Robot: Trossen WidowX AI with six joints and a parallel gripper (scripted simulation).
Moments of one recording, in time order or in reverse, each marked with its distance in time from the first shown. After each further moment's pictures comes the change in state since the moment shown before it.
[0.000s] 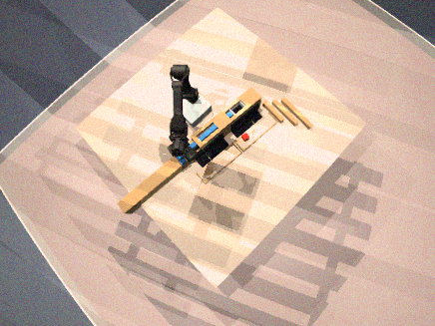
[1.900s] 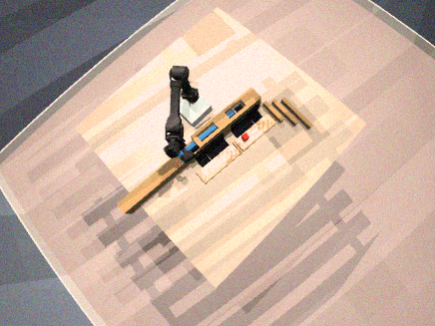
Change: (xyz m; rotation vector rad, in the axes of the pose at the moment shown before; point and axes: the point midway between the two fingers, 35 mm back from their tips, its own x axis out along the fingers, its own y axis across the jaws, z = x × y) arm -0.021 0.006 0.022 -0.008 0.013 0.010
